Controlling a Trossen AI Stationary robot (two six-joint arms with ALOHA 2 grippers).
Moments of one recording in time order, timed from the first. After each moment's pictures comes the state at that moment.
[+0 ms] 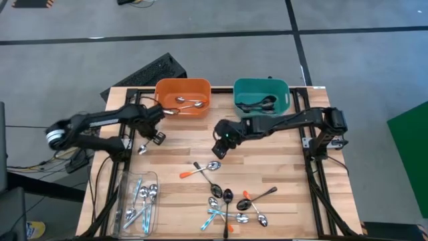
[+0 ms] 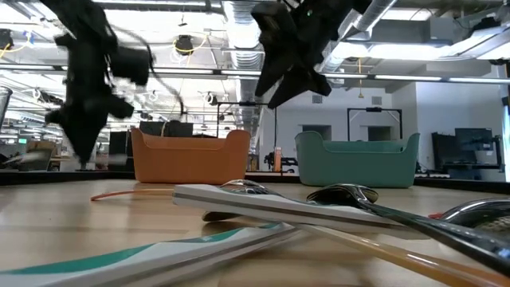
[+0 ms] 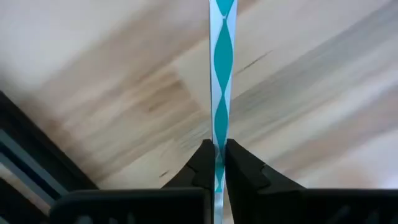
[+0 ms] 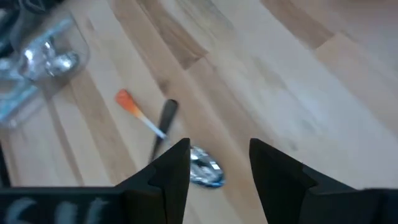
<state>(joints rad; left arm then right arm) 0.56 1.16 0.65 -1.00 0.00 -0.44 0.00 1.74 1.37 -0.53 0.04 0.67</state>
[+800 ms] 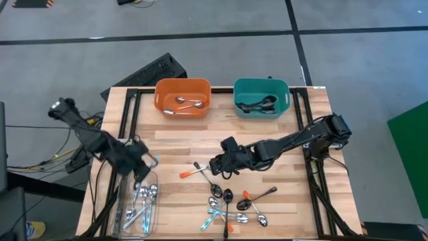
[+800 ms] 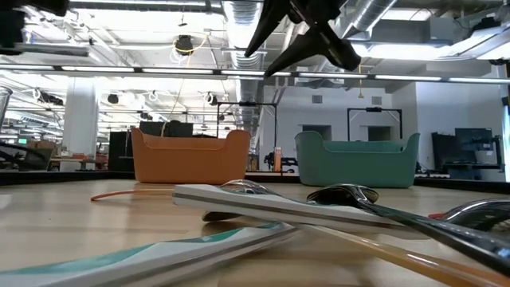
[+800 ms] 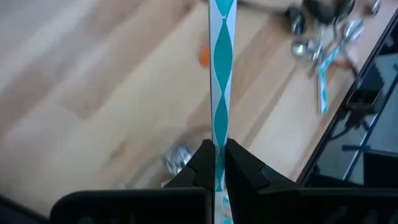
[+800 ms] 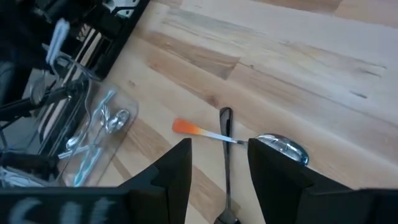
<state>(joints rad) -0.66 0.85 0.84 -1.07 -0.21 -1.42 0.28 1.74 1.37 -0.44 0.42 1.24</state>
